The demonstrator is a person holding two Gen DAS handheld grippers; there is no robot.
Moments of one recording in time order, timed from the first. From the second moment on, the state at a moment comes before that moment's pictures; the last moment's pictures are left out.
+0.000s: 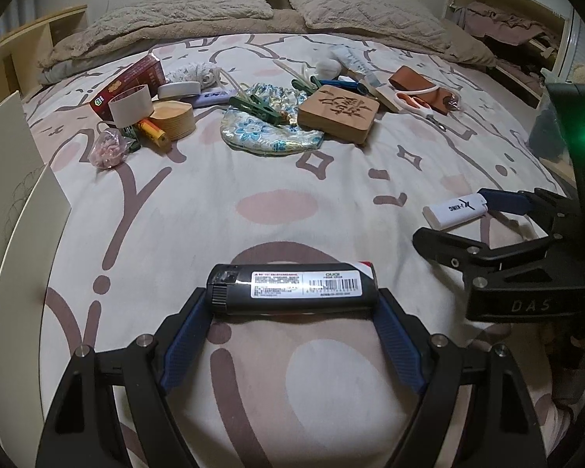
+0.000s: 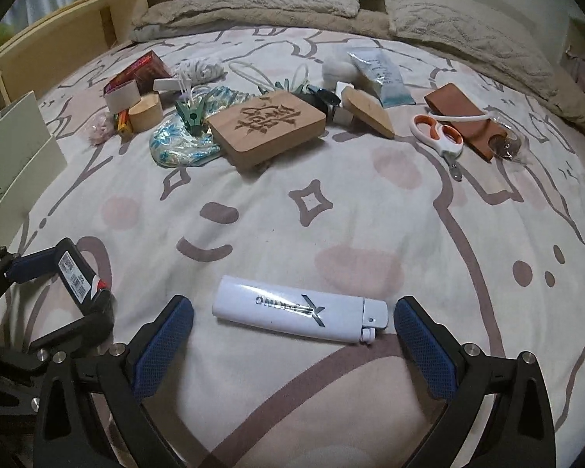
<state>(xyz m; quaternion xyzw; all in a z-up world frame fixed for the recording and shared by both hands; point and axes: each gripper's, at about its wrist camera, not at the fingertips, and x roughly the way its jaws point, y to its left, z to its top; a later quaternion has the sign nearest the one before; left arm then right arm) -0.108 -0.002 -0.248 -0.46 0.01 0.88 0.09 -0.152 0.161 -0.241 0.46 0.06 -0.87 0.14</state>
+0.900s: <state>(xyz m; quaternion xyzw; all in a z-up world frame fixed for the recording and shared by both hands) -0.094 -0.026 -0.207 -0.43 -0.02 0.90 0.10 -0.104 0.194 -0.215 0.43 -0.01 -0.89 0.16</state>
